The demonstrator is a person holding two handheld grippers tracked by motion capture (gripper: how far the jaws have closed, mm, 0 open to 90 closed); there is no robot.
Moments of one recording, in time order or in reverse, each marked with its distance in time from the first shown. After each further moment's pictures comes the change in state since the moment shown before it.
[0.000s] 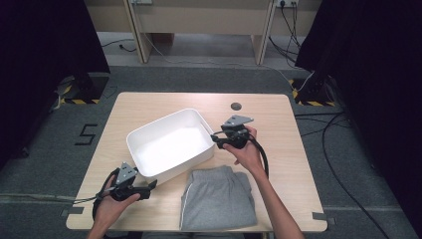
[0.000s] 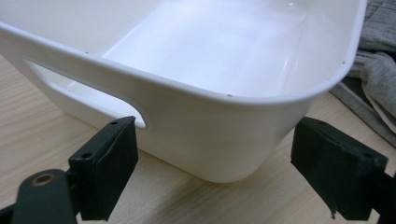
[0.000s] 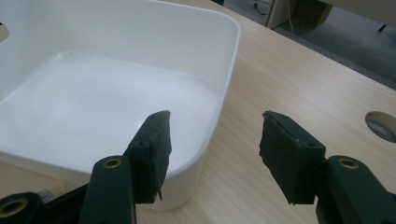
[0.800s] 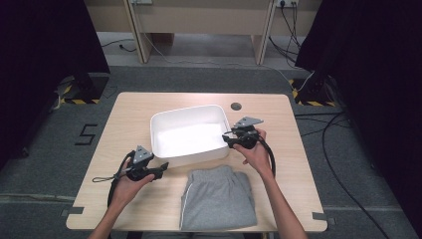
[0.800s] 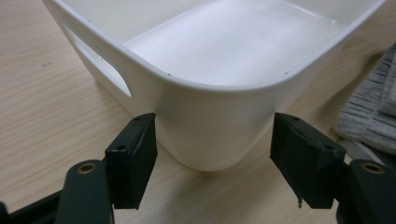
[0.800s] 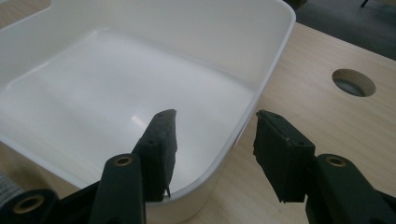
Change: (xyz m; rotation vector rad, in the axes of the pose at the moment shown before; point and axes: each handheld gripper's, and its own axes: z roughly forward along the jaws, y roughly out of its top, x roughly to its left) left arm 0.001 0.045 0.054 0.007 -0.015 -0.017; right arm -0.031 -0.032 -0.008 0.030 -0.051 0.085
